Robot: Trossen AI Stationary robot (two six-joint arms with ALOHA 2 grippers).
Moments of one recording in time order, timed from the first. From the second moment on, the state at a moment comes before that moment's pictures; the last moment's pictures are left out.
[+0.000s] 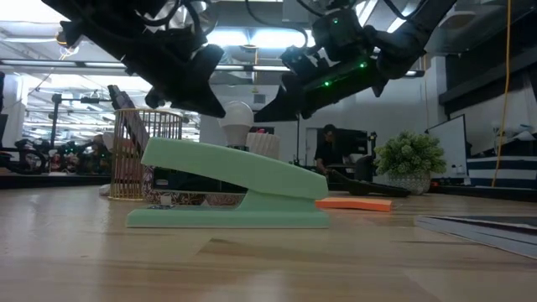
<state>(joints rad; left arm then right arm) -0.15 1.41 0.63 0.16 -0.81 -0.50 -0.18 1.80 0.92 0.54 0.01 -0.13</state>
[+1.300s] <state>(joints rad) -0.16 1.33 0.63 0.11 -0.89 -0.49 -0.12 1.72 0.92 0.51 -0.04 -0.16</state>
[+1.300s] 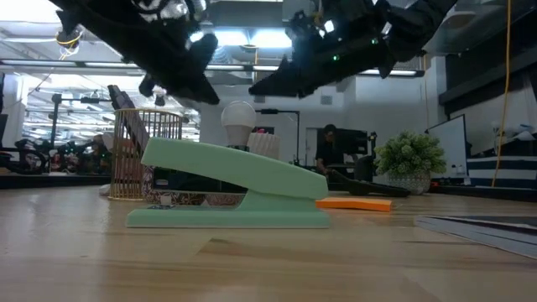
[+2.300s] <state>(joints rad) -0.18 1.42 0.63 0.21 -0.89 -0.54 -0.20 1.77 0.92 0.52 -0.07 -0.13</state>
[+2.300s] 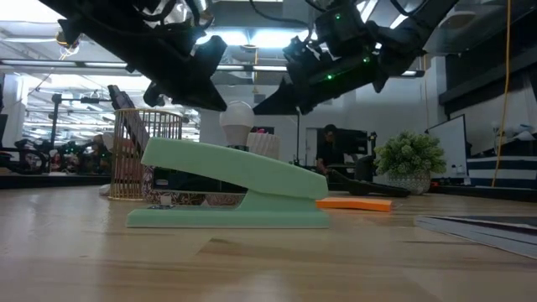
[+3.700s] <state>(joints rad) -0.22 1.30 0.63 0.17 -0.86 -0.49 -0.18 1.69 0.92 0.50 0.13 -0.23</state>
